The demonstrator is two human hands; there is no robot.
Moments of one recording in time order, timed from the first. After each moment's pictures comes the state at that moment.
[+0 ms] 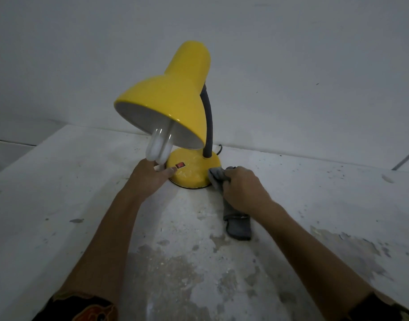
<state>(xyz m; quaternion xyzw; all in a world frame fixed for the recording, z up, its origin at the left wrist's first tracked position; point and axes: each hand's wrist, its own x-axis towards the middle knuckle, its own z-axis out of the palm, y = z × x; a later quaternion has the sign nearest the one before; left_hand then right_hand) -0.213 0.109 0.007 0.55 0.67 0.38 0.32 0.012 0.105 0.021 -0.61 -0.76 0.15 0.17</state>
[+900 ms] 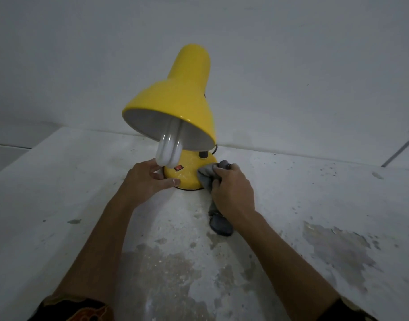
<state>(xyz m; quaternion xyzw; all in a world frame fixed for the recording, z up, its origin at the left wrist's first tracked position) -0.215 0.089 0.014 0.59 0.63 0.38 0.34 -0.008 0.089 0.009 -0.64 -0.71 0.12 0.27</state>
